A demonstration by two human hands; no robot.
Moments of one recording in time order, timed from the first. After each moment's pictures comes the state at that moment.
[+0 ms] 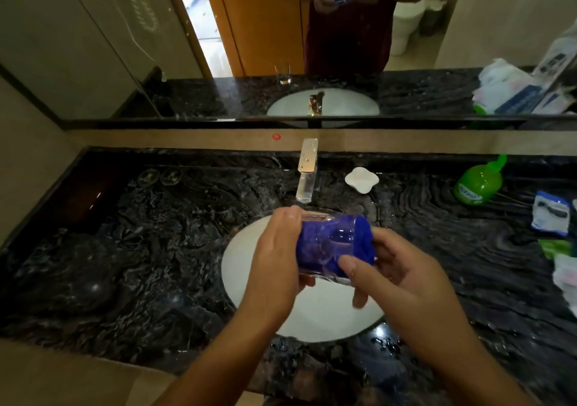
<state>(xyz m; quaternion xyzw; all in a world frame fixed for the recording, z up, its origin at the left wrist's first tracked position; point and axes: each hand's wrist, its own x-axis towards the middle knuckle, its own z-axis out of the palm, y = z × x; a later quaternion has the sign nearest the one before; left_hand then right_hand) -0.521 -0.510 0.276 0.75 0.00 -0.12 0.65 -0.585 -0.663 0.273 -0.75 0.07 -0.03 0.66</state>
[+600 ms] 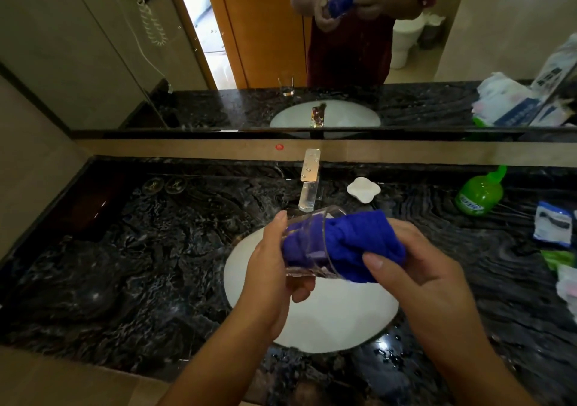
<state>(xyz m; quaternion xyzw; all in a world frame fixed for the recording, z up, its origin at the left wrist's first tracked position) -0.518 -0.514 0.292 0.60 0.20 -0.18 0.75 -0.580 -0.672 0.267 -0.69 0.01 -0.12 0.72</state>
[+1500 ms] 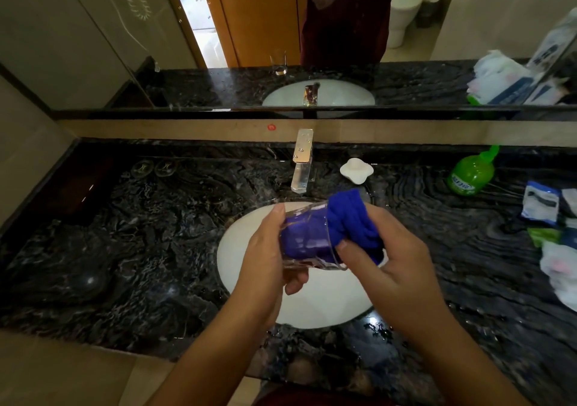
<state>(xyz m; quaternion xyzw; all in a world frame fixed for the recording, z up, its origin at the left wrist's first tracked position) -0.529 -0.515 0.277 0.64 0.18 -0.19 0.73 -0.577 -0.663 0.248 -0.82 -0.01 -0.16 0.55</state>
